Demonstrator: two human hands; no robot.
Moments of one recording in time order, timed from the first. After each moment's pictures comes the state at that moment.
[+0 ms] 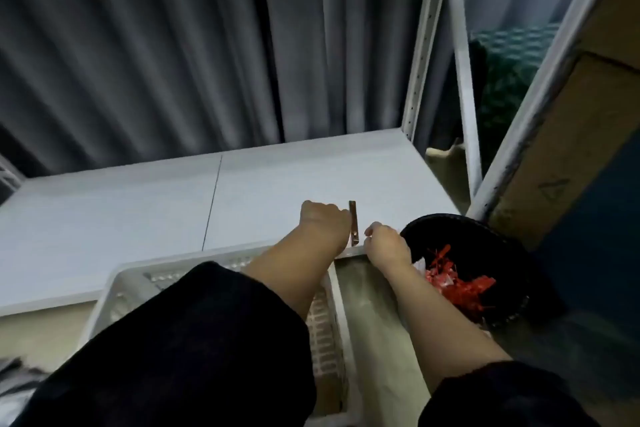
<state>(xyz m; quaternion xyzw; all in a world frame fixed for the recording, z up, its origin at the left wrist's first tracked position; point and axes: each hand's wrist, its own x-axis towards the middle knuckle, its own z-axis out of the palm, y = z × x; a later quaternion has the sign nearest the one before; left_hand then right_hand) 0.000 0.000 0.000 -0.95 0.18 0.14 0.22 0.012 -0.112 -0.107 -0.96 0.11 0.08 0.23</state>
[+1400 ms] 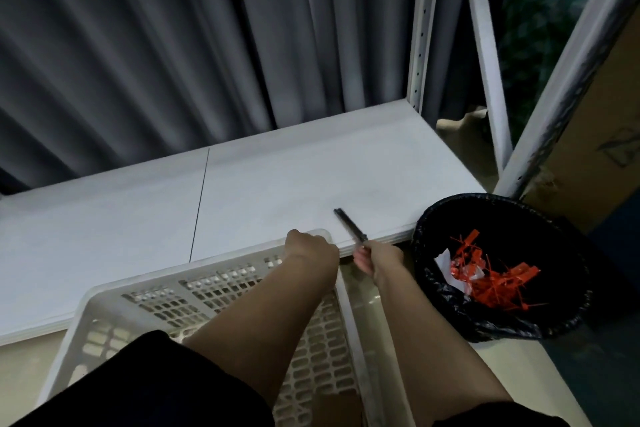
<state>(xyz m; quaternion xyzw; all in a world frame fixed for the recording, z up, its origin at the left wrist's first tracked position) 0.020 0.015 -0.082 -0.91 0.21 0.17 0.30 0.065 -0.092 -0.214 -0.41 0.42 0.12 0.80</state>
